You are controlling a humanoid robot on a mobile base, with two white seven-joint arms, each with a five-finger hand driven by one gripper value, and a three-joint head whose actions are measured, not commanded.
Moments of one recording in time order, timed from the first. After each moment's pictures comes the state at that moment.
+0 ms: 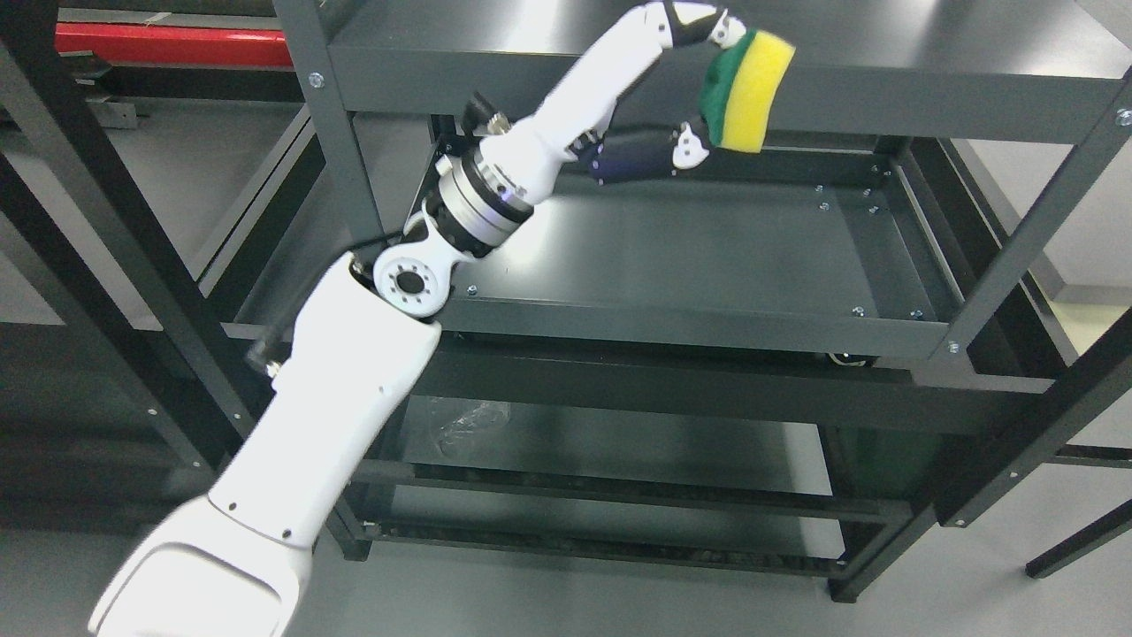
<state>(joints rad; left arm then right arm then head) -0.99 0.04 -0.56 -1.13 0.03 -0.79 -0.16 -0.08 0.00 -0.21 0.00 -0.12 0.00 -0.07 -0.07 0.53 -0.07</state>
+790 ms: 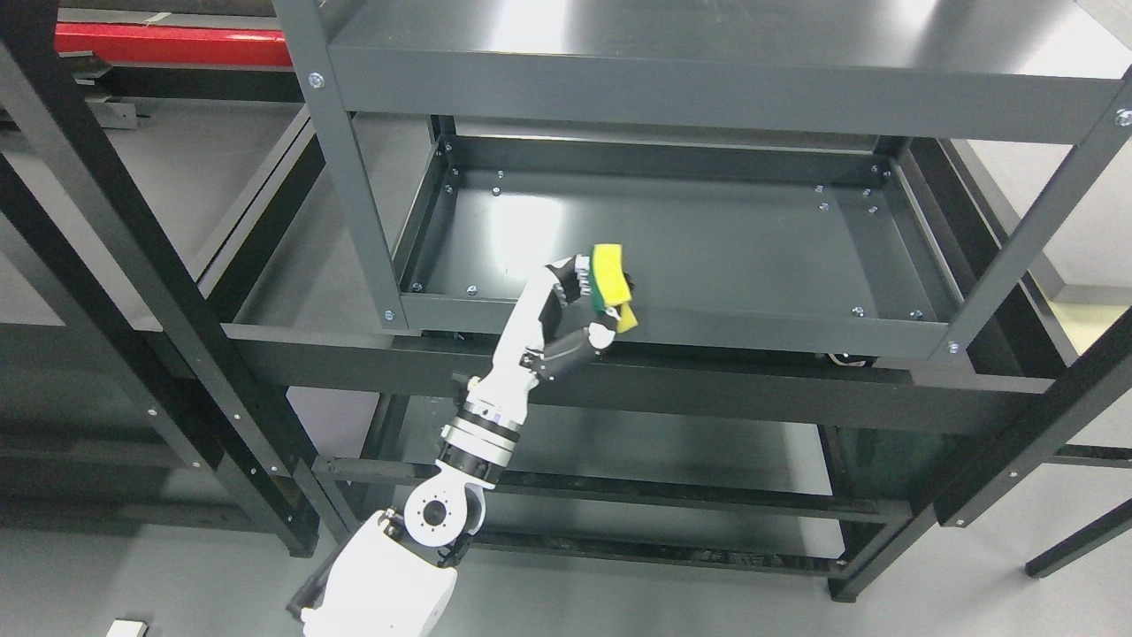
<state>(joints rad) -0.51 0.01 -0.47 -1.30 0.16 -0.39 0.08 -0.08 0.00 -0.21 0.00 -0.12 0.00 -0.07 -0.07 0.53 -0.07</state>
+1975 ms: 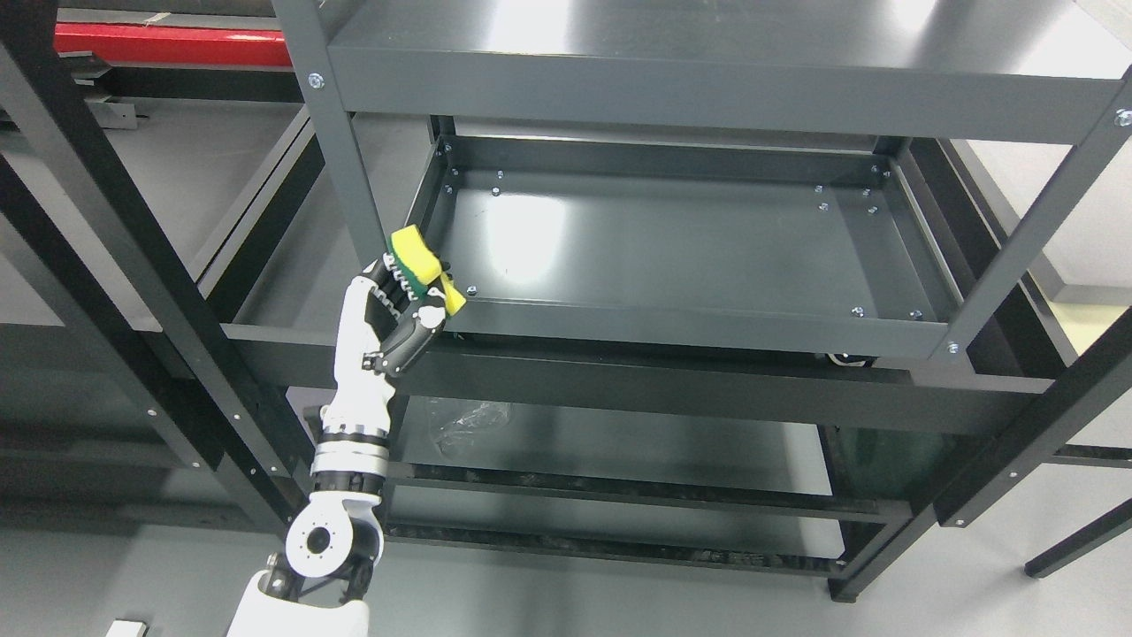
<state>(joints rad) -0.29 0.00 -0.14 -1.59 0.15 -0.14 0.15 -0.08 0.00 -0.21 0.00 -0.12 0.00 -0.07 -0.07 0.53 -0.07</state>
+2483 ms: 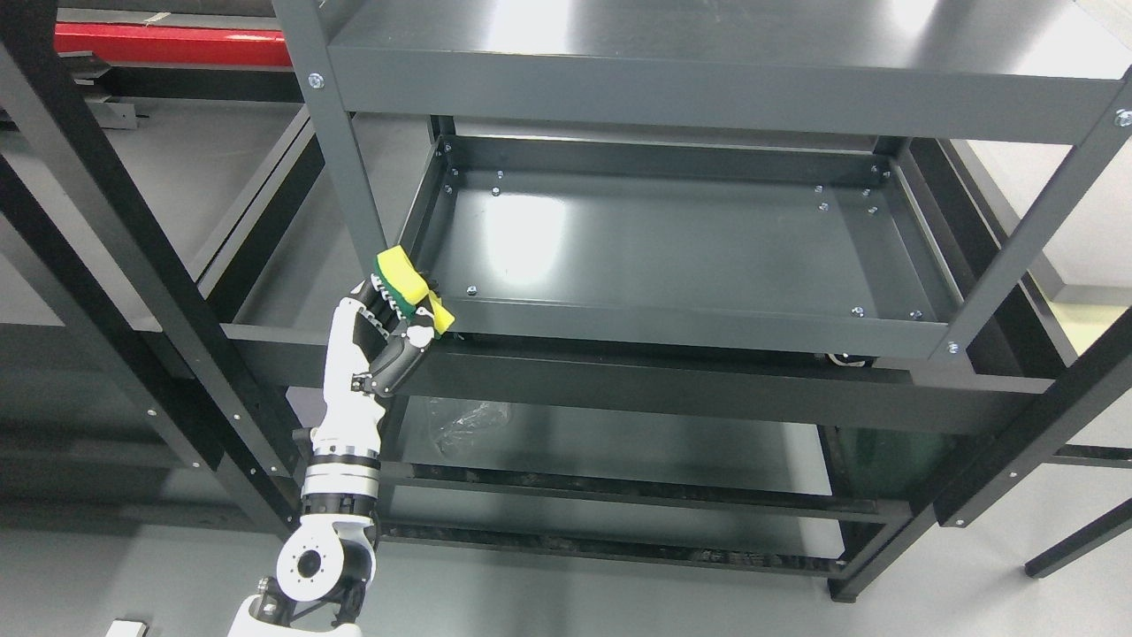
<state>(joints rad) -0.25 0.00 -0.12 -1.61 0.15 -0.15 0.15 -0.08 0.00 -0.21 0.00 -0.12 0.00 -0.07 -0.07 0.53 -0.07</state>
